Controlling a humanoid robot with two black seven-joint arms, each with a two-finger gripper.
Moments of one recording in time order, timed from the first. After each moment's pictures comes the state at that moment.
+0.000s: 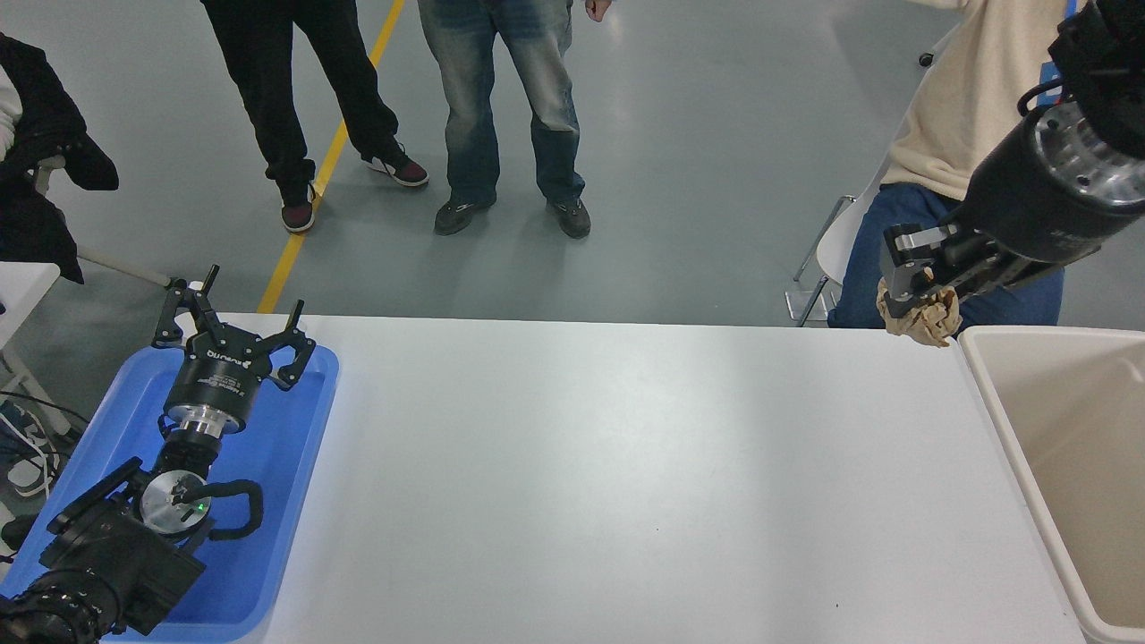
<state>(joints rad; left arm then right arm) -0.59 0.23 -0.93 -0.31 -0.13 -0.76 -0.37 2.54 -0.46 -1.28 1.57 -0.23 0.78 -0.14</state>
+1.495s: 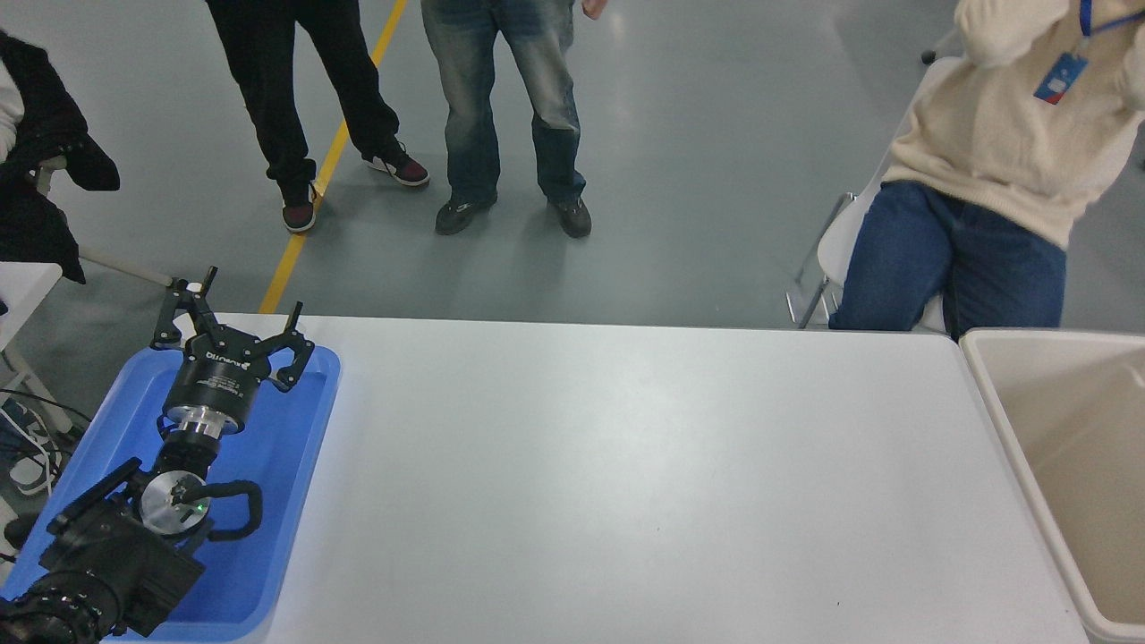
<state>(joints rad) -0.59 0.23 -0.93 -0.31 -0.13 -0.76 -0.37 1.50 -0.90 -1.29 0.97 -0.20 0.12 -0.13</state>
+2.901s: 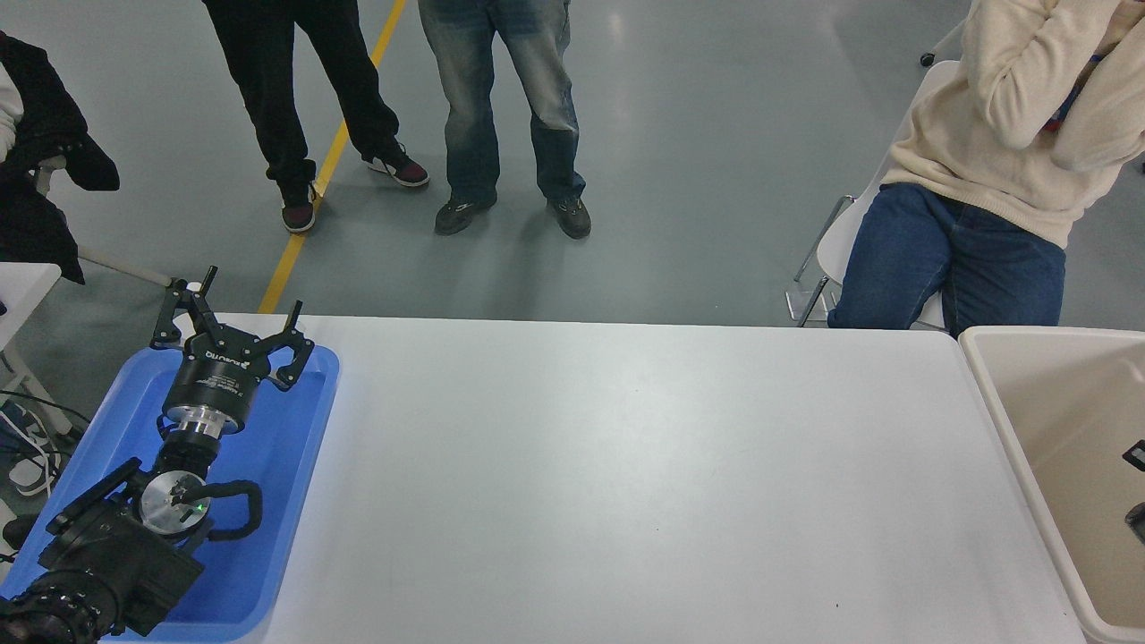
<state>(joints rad) -0.59 0.23 -0.93 -0.31 -0.13 -0.76 -0.37 0.64 -0.47 -0.57 0.10 -0.20 -0.16 -0.13</state>
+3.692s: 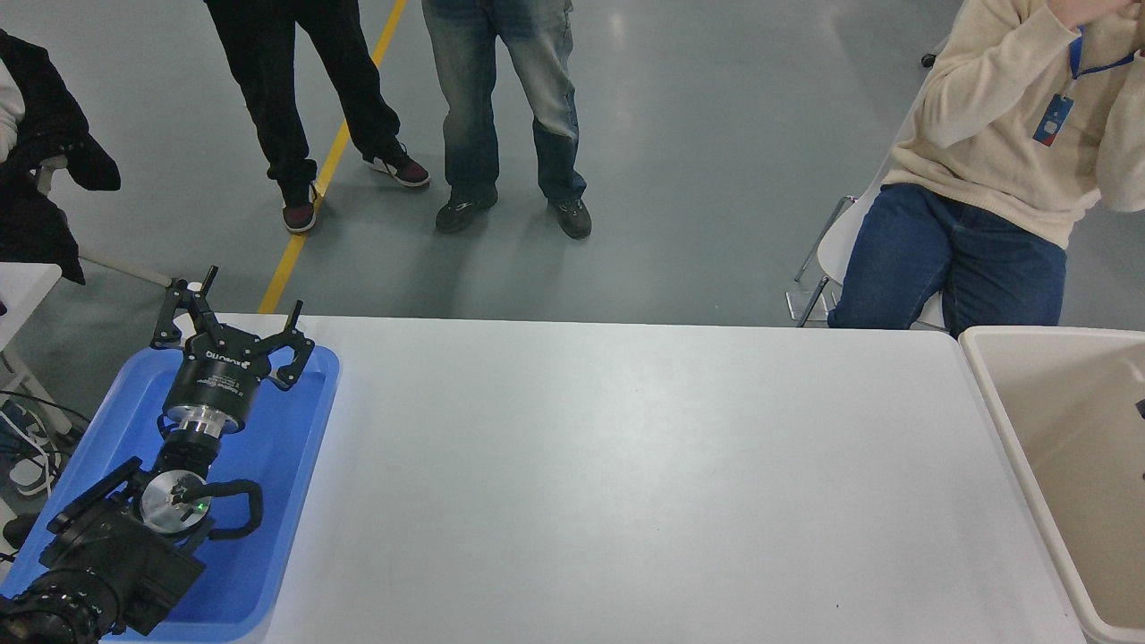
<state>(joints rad) -0.59 0.23 -0.93 -0.31 -0.13 -0.76 -0.37 0.70 -0.60 -0.08 0.33 -0.19 -0.16 -0.13</state>
